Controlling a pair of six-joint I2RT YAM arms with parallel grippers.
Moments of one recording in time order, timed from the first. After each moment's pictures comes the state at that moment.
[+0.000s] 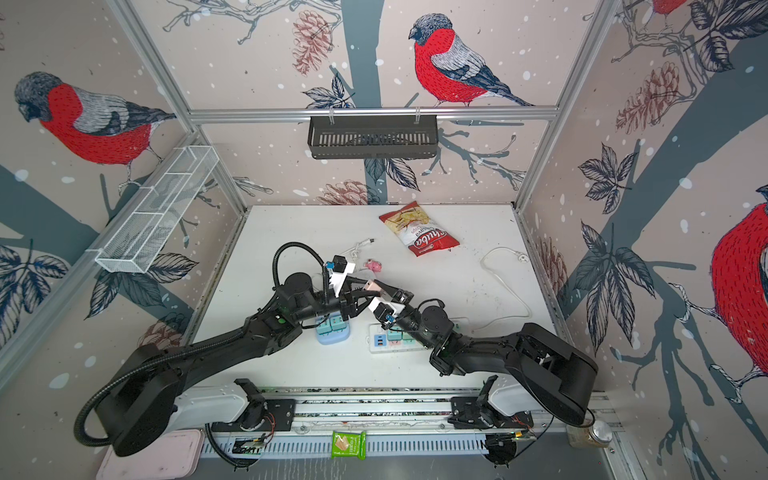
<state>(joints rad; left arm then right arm) -0.70 1.24 0.56 0.58 0.55 -0.30 0.95 1.38 0.33 1.18 0.00 -0.60</state>
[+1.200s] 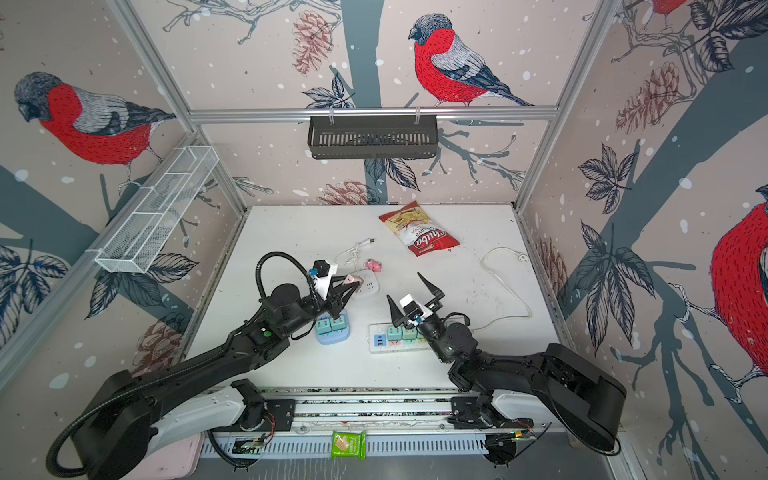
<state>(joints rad) -0.70 1.05 0.44 0.49 0.14 -0.10 0.87 1.15 0.11 1.25 0.29 -0.48</state>
